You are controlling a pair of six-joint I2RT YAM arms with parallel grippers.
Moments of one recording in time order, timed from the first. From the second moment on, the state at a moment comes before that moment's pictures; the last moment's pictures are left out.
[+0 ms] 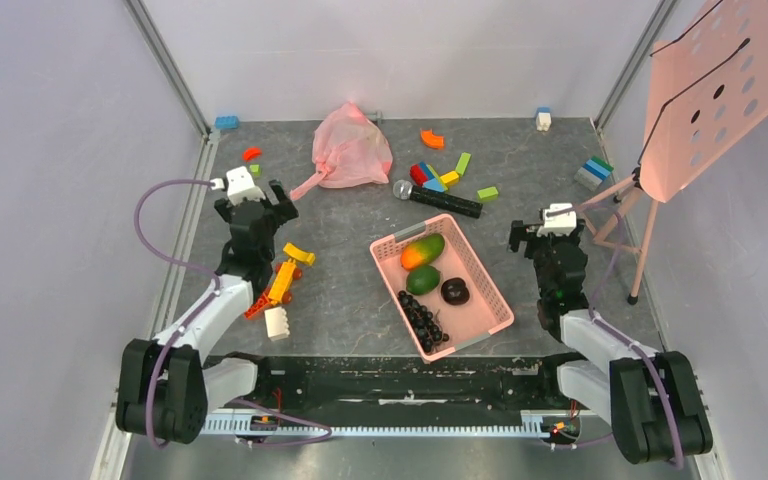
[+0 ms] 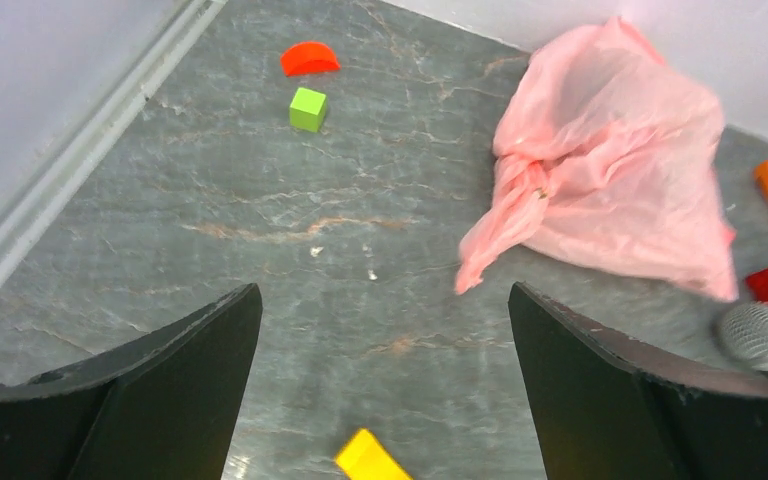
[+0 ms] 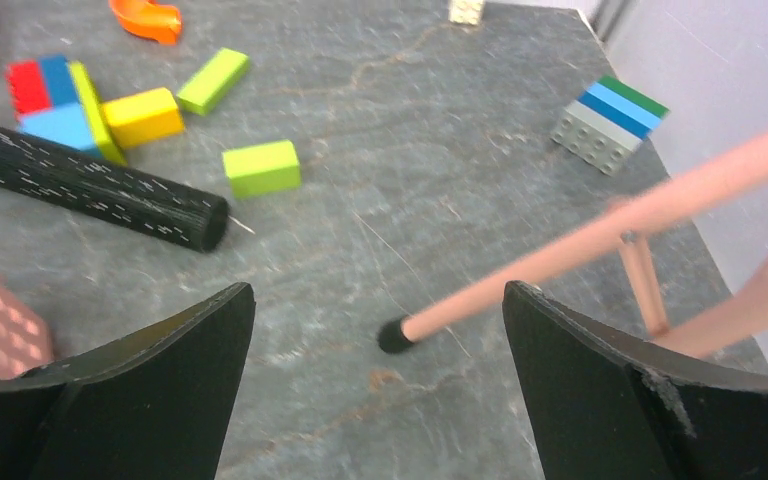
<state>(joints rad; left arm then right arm) -0.17 1.14 0.50 0.46 -0.40 -0.20 0.11 1.06 0.16 0.81 0.17 -0.12</state>
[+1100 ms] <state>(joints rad) -0.17 0.87 0.85 -0.65 -0.11 -0.36 0.60 2.20 1.64 0.21 0.01 0.21</state>
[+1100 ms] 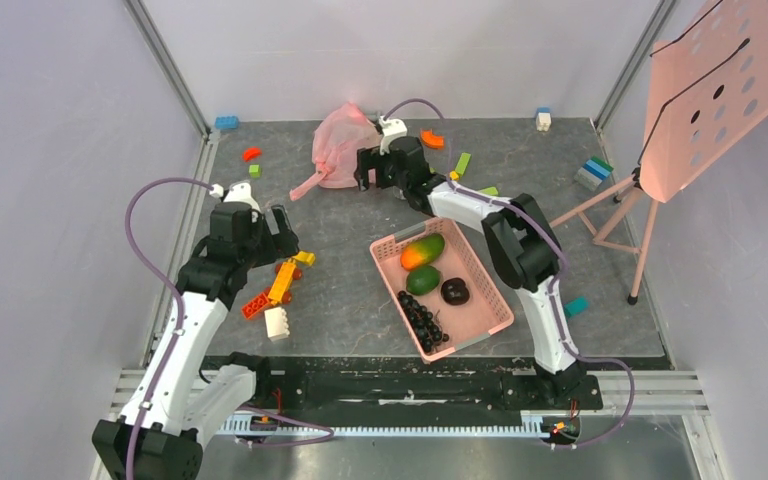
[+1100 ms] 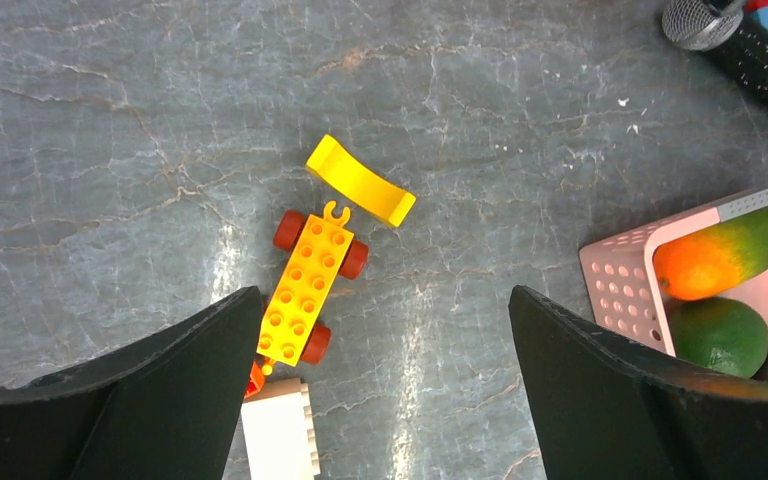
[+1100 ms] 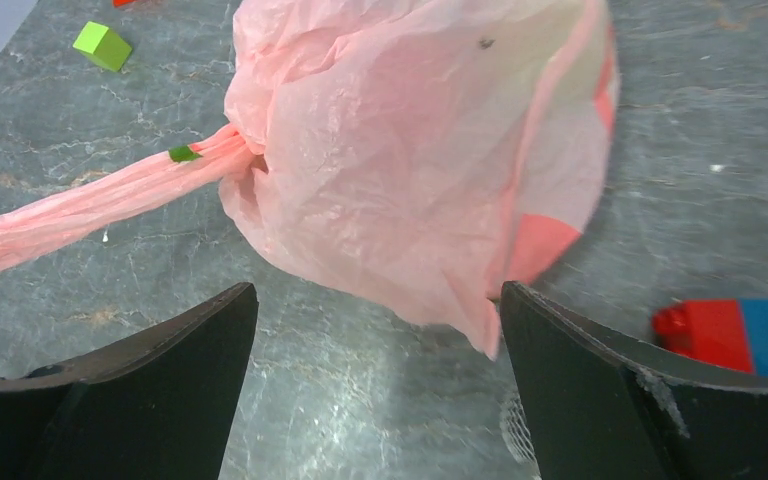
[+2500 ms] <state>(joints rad) -0.17 0.74 0.84 -0.65 -0.12 -0.32 0.67 1.86 1.35 0.08 0.00 -0.02</state>
